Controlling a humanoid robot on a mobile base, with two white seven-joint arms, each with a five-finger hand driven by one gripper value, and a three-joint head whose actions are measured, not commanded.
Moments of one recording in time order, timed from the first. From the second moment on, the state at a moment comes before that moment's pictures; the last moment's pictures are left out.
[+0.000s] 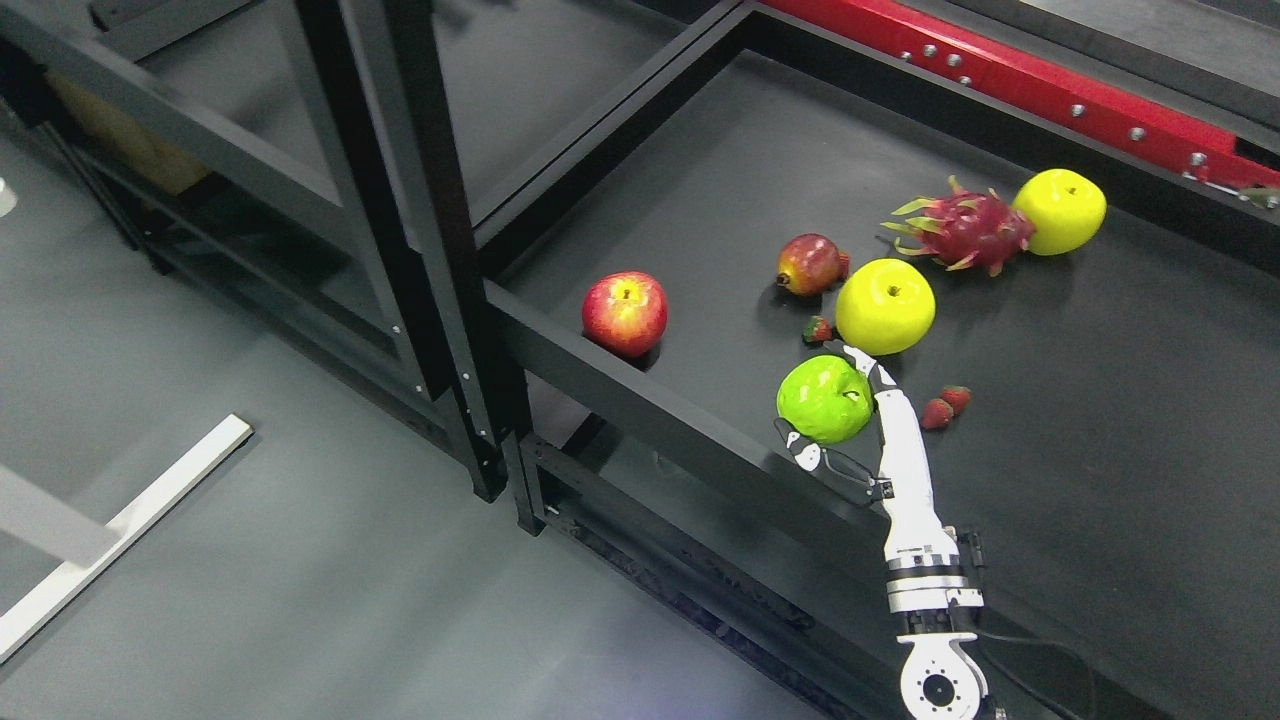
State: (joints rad) left arm -0.04 0.00 0.07 -0.10 0.04 -0.06 -0.14; right arm 0.16 0.00 0.08 -1.70 0.50 -0.23 -0.06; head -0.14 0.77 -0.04
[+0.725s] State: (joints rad) left arm -0.04 0.00 0.07 -0.10 0.04 -0.06 -0.14; right arm 0.16 0.00 0.08 -1.70 0.50 -0.21 -0.07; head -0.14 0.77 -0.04
